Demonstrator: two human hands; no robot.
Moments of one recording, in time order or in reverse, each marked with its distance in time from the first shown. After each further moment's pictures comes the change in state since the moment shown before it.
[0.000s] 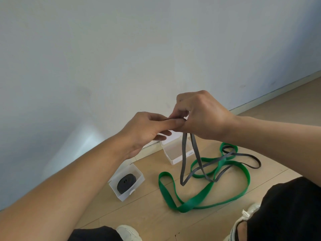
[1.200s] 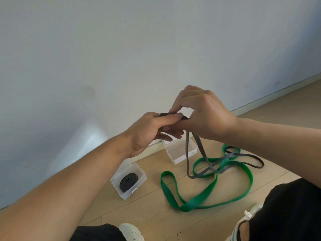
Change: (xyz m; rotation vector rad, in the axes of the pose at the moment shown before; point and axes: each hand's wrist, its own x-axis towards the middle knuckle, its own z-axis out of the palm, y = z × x) left_hand 0.000 -0.005 -0.003 -0.024 -0.173 0.097; right_hand 0.000 0.001 0.010 0.007 0.140 -0.108
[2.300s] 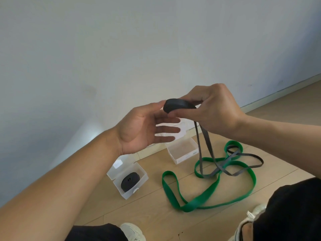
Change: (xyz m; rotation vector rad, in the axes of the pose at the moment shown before) left_hand 0.000 0.000 -0.023 -0.397 -0.114 -0.122; right_hand 0.001 -0.007 -0.016 0.224 0.034 0.249
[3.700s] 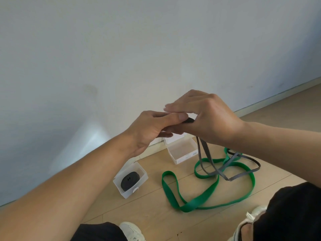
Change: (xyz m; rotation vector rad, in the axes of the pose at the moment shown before) left_hand -0.003 -0.005 0.029 0.340 0.191 0.150; right_hand -0.006 0.007 0.014 -0.223 -0.032 -0.242
